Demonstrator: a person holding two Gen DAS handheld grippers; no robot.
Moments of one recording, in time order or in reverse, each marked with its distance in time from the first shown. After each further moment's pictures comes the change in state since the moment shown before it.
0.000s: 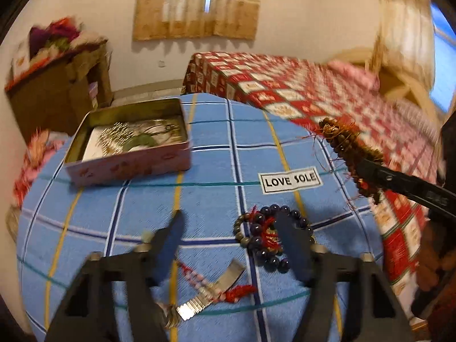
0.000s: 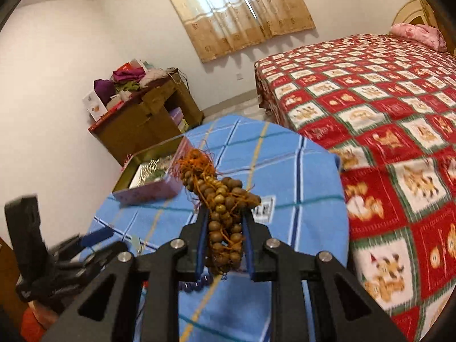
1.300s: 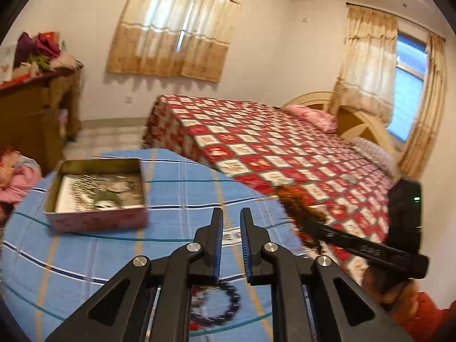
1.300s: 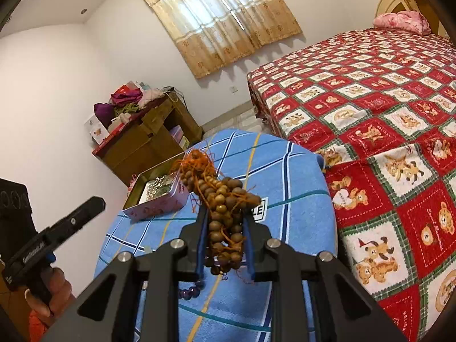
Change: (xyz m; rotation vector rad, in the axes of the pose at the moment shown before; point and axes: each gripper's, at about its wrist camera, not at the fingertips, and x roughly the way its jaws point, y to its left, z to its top) left arm -0.066 -0.007 0.033 -0.044 -0.232 -0.217; right arm -0.030 -0.010 -0.001 0.089 -0.076 0.037
